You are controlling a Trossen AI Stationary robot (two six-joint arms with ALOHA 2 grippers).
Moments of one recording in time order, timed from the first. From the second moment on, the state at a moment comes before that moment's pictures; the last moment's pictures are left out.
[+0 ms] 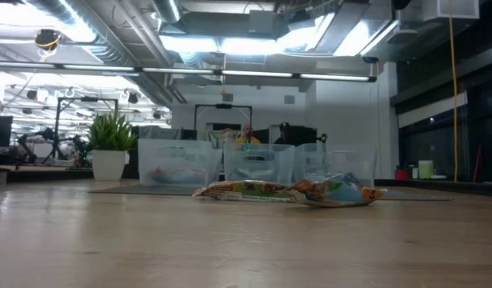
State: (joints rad) left arm 0.09 1.58 2.30 -1.19 -0.06 -0.18; right arm 0.23 0.77 0.91 -0.44 0.22 0.18
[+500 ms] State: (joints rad) left arm -0.05 1.71 2.30 -1.25 -0.14 -0.22; right arm 0.23 0.77 0.91 -0.44 0.22 0.17
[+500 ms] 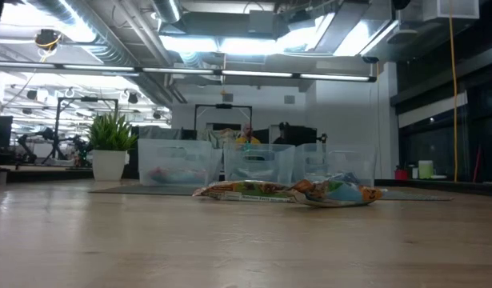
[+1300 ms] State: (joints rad) left arm -0.05 2.08 2.15 -1.39 -0.05 -0.05; right arm 0.23 0.77 0.91 -0.44 0.16 0.17
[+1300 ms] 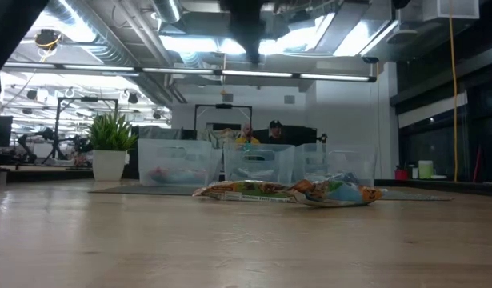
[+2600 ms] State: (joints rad) left arm -0.09 2.07 1.44 -0.69 0.05 -0.20; right arm 0.23 0.77 0.91 -0.44 0.13 0.15
